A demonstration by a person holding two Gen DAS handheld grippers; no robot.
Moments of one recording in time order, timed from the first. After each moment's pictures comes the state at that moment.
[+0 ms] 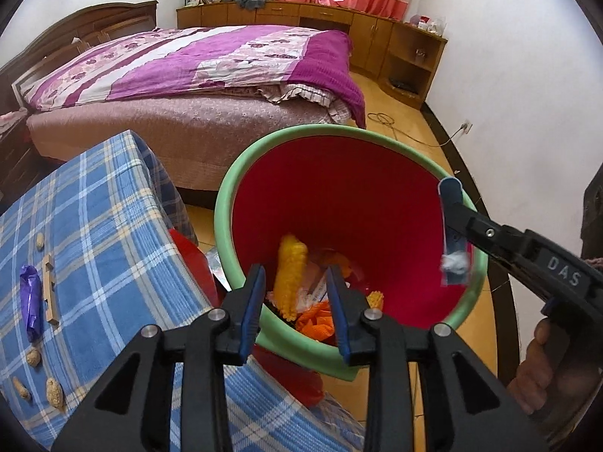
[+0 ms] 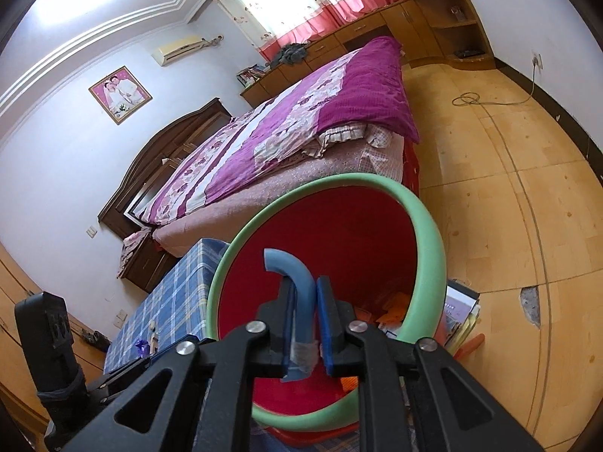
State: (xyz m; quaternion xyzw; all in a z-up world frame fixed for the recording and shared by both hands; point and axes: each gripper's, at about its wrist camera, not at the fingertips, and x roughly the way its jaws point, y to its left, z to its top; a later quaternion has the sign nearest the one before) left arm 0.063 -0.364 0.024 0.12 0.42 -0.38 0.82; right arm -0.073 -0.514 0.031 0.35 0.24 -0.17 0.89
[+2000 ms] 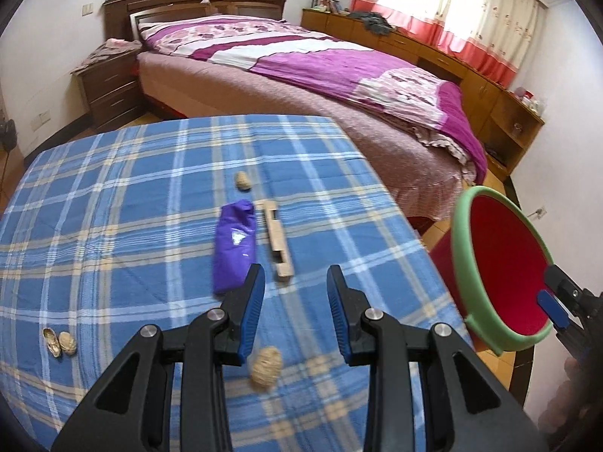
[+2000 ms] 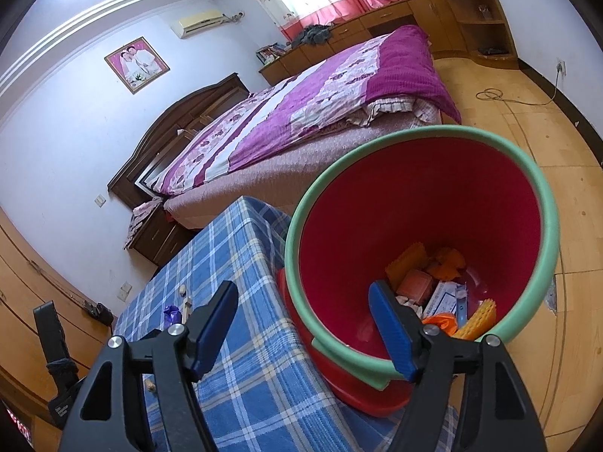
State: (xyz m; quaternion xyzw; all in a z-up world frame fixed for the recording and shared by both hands) left arm 0.142 -0.166 0.024 0.01 0.43 -0.21 0.88; right arm -0.029 -0.421 0.036 0.33 0.28 -0.14 0.89
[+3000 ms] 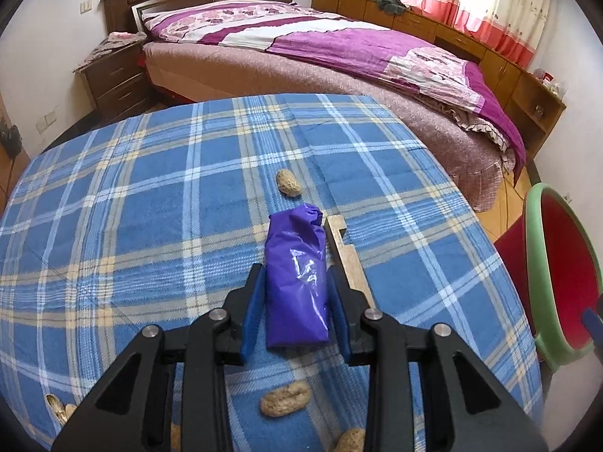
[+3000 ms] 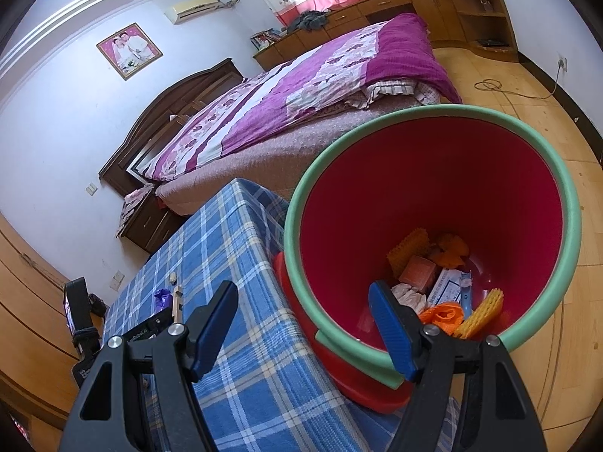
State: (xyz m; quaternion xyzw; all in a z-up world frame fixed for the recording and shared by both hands) left arm 0.204 -0.164 -0.014 0.04 0.45 -0.18 0.87; right arm -0.010 -0.413 0.025 0.33 0.31 -0.15 0.88
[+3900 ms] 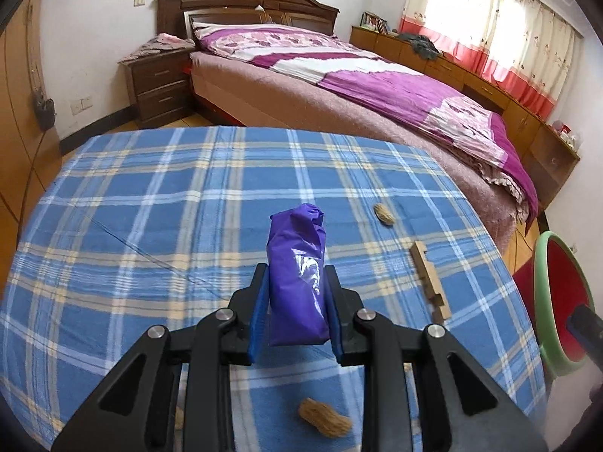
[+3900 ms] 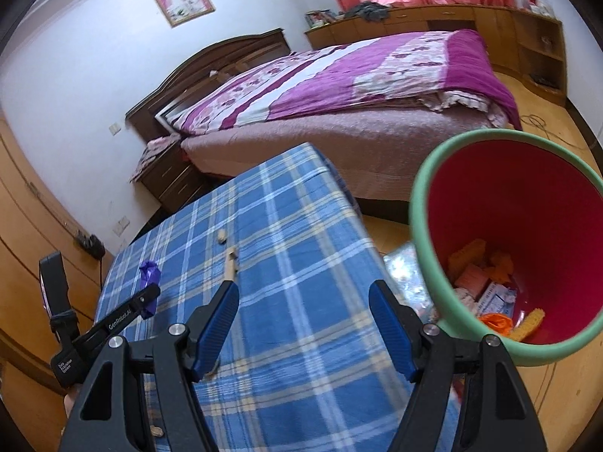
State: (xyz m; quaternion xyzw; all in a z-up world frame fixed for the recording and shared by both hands) left arm 0.198 -0.074 0.007 -0.02 0.40 -0.13 0.91; right arm 0.054 -0.316 0.041 0.23 0.35 -0.08 0.90
